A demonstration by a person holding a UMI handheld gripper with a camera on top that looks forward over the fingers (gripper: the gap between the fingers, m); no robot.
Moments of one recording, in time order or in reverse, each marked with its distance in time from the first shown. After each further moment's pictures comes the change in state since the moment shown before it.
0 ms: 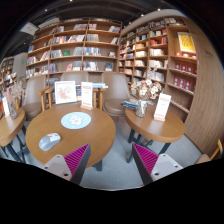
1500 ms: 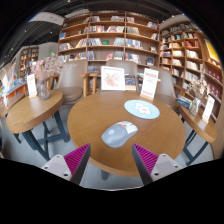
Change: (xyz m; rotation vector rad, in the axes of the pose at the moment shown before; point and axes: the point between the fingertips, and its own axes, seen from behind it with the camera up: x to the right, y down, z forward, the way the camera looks) arm -0.277 0.076 0.004 -0.062 -0.332 -0.138
